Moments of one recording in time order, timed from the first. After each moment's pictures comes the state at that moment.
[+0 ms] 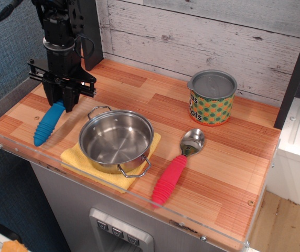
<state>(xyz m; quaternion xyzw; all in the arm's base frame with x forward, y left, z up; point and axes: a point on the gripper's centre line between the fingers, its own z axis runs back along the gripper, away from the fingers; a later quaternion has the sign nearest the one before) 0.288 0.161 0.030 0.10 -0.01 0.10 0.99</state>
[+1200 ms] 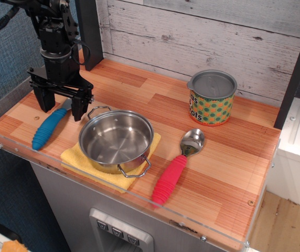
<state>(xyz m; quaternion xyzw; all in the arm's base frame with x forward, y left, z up) 0.285 0.164 0.018 0.07 -0.01 0.09 0.99</state>
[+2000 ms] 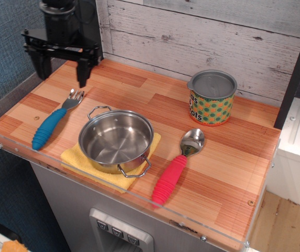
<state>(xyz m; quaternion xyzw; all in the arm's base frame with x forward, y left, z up) 0.294 0.144 0.081 0.09 -0.02 0.18 0.98</state>
